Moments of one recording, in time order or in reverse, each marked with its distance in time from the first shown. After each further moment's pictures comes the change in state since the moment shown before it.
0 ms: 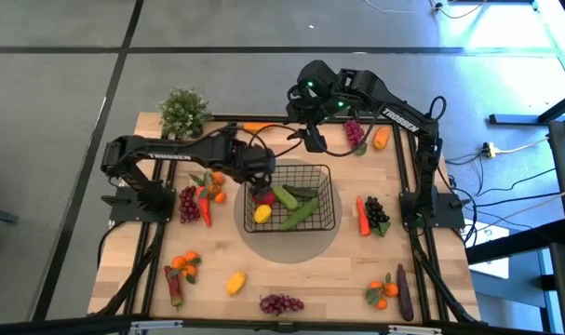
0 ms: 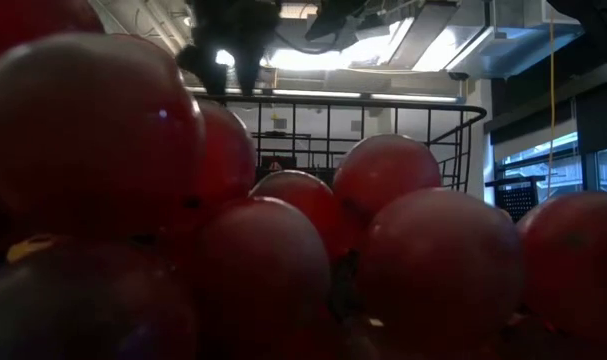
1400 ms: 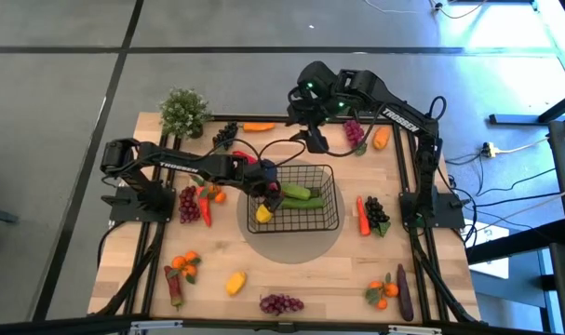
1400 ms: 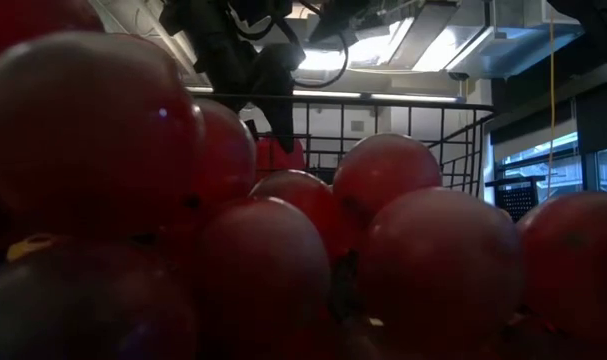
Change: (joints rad) left arm 0.006 -0.002 -0.406 0.730 0.160 -0.047; right arm 0.000 0.000 0.000 -0.032 0.000 0.000
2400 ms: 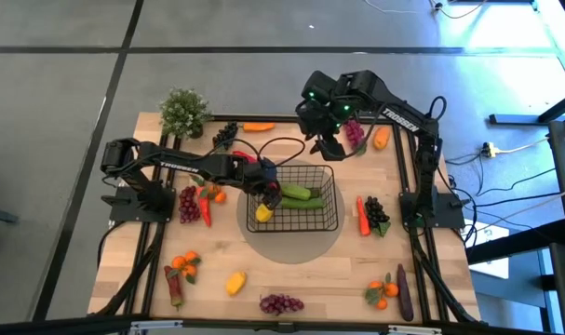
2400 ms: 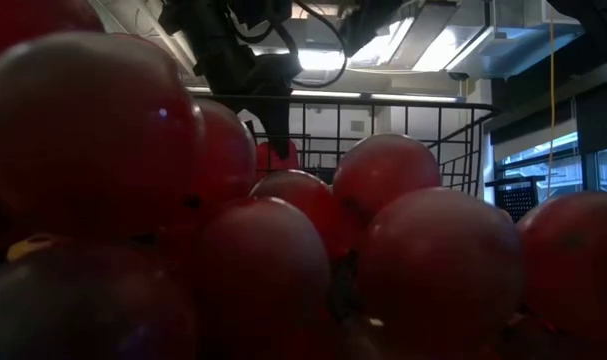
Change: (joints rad) left arm 0.006 0.001 0.000 -0.024 -0.087 0.042; right arm 0.000 0.000 0.001 -0.299 -0.006 0.001
